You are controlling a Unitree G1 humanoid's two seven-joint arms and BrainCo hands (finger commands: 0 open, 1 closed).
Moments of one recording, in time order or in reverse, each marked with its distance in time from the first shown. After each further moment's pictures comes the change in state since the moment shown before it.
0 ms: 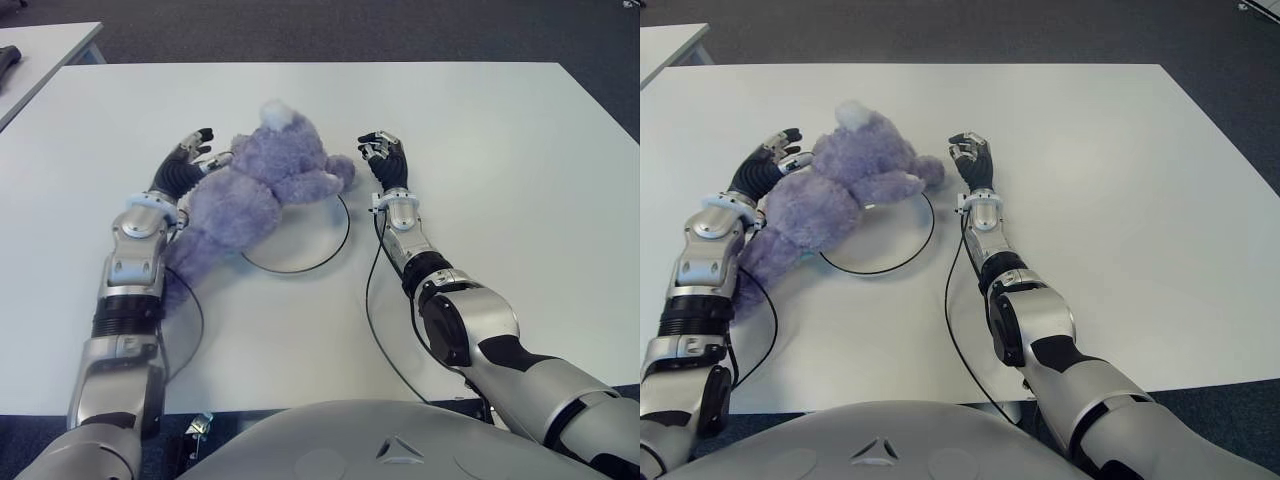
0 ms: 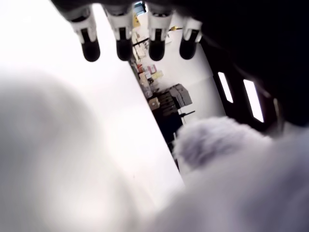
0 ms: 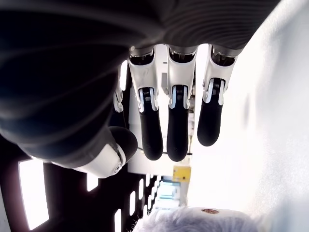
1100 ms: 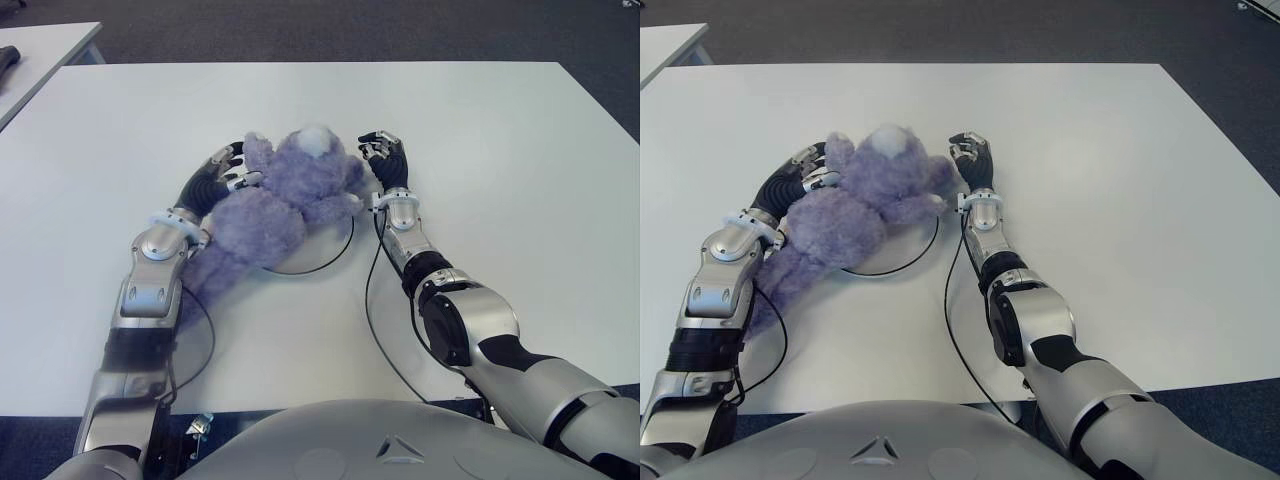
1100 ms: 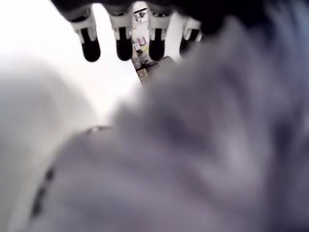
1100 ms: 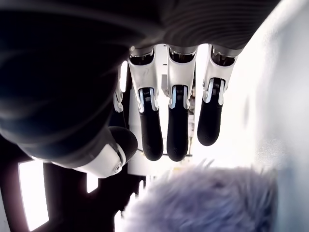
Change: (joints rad) left arm 0.187 -0.043 -0.081 -0.392 -0.036 0.149 -0.021; right arm 0.000 0.000 0.000 0.000 0.000 0.000 -0.004
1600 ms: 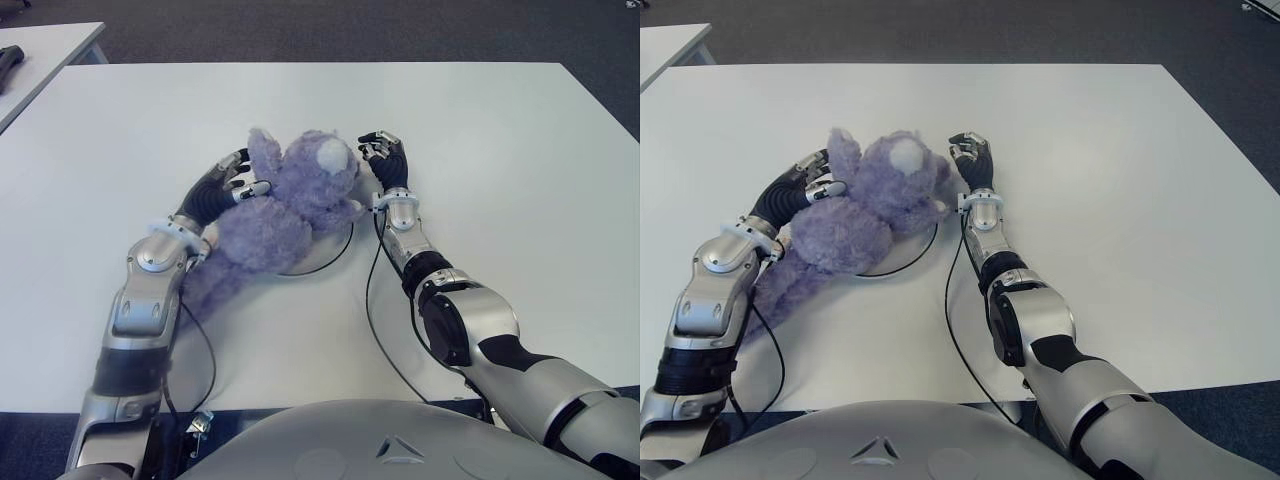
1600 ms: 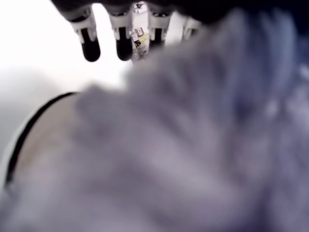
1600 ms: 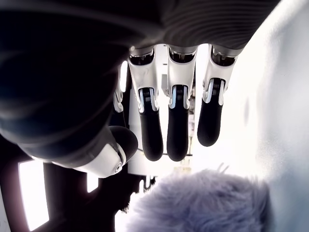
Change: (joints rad) left arm 0.057 0.025 -0.007 -0.150 0.002 0.096 -0.030; right arm 0.000 0.001 0.000 0.000 0.000 0.000 0.005
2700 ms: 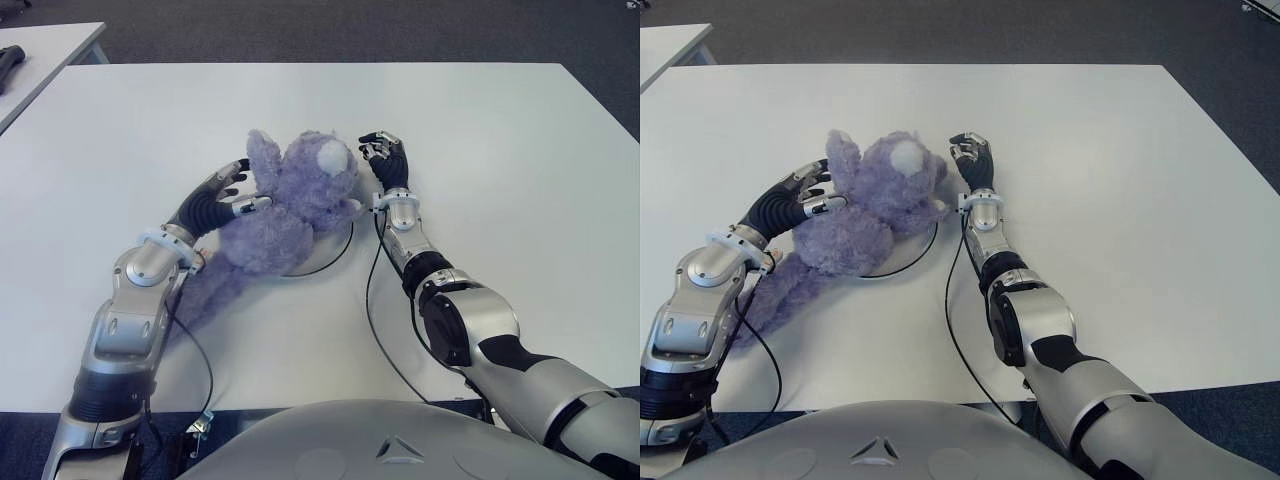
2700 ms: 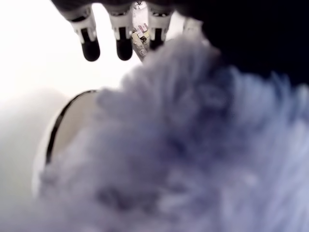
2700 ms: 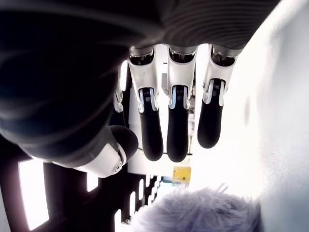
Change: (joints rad) left arm 0.074 0.075 -0.027 -0.153 0.061 0.083 -0.006; right arm 0.000 -0.002 0.001 0.000 0.000 0.000 -0.001
